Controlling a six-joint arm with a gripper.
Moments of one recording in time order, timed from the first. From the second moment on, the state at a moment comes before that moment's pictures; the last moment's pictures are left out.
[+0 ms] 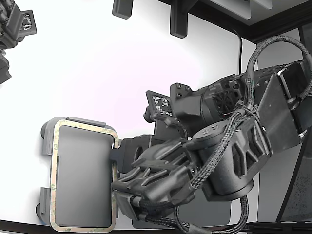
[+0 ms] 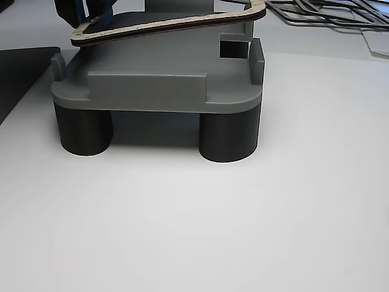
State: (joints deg) arm 31.7 79.7 76.4 94.3 10.4 125.8
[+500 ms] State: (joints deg) arm 31.3 77.4 76.4 94.3 10.2 126.2
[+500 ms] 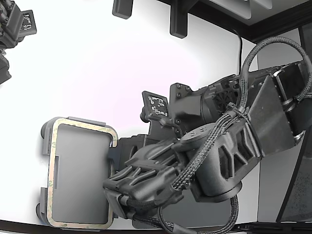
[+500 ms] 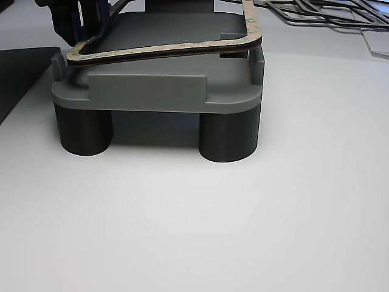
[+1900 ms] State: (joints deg) arm 31.9 76.5 71.8 94.3 13.2 120.9
